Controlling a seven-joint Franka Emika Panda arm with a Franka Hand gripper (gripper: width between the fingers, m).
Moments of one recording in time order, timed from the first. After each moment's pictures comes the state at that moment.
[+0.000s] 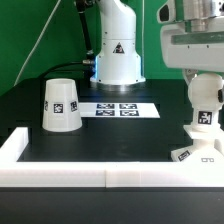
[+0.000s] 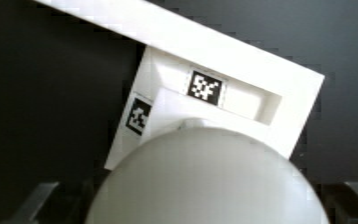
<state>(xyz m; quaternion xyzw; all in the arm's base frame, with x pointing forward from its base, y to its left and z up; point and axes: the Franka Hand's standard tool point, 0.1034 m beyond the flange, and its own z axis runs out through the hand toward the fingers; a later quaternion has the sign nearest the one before) 0.599 0.110 0.113 -0.80 0.59 0.01 0.08</state>
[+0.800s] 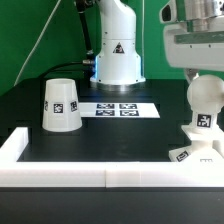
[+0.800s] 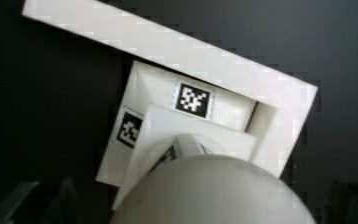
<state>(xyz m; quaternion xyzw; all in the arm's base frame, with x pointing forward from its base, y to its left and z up) 0.599 0.112 0.114 -0.87 0.49 0.01 0.09</state>
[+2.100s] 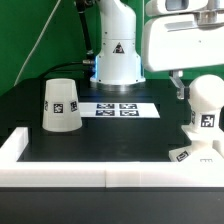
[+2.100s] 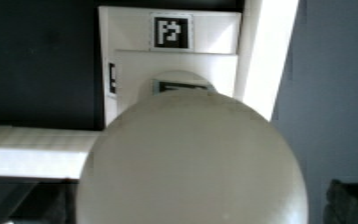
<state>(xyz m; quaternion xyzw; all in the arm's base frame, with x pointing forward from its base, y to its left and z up) 0.609 0.104 0.121 -1.00 -0.07 -0.05 0.04</state>
